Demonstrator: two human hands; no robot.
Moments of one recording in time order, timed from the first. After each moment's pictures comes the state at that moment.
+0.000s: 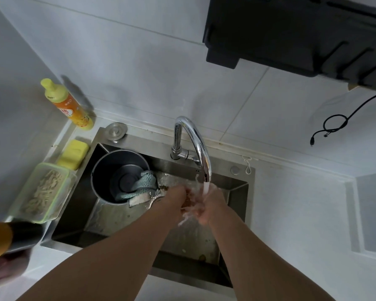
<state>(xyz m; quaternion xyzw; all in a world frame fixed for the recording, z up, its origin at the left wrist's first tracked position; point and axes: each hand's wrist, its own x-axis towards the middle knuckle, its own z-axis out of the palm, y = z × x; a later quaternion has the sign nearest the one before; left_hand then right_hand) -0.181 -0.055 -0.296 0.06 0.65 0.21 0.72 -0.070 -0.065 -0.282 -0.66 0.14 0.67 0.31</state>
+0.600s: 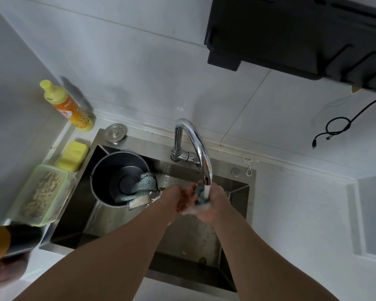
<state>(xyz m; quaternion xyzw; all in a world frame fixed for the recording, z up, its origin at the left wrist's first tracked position) -0.195 -0.043 -0.302 0.01 0.65 0.21 0.73 -0.070 -0.051 -0.276 -0.50 0.26 0.73 0.38</state>
